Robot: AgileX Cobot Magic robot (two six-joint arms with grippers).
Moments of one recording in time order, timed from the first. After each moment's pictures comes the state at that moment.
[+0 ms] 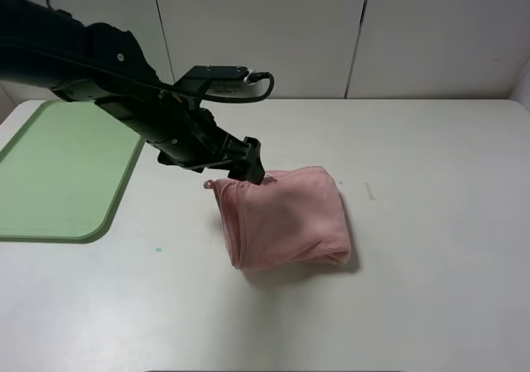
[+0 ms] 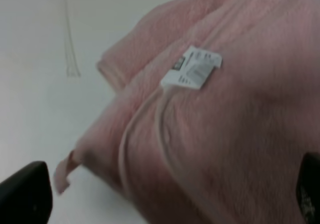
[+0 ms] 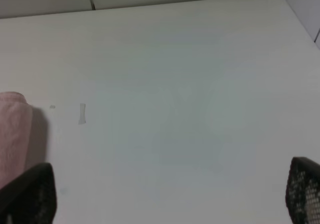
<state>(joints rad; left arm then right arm) -0.60 1.80 -1.03 -0.39 0.31 0.22 -0.13 -0.01 -0.49 0.06 1.02 -0.05</state>
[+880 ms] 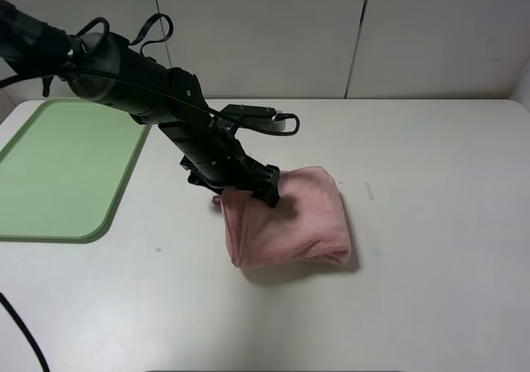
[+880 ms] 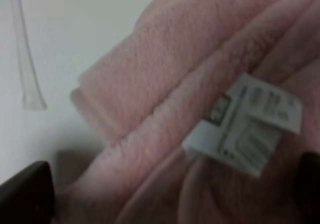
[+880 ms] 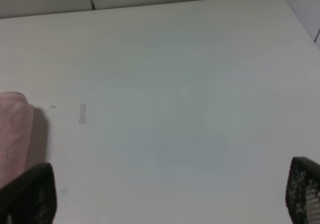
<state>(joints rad) -0.60 2.10 -1.22 -0.39 0.34 0.22 -0.13 -0.01 -0.49 0.06 1.02 -0.05</state>
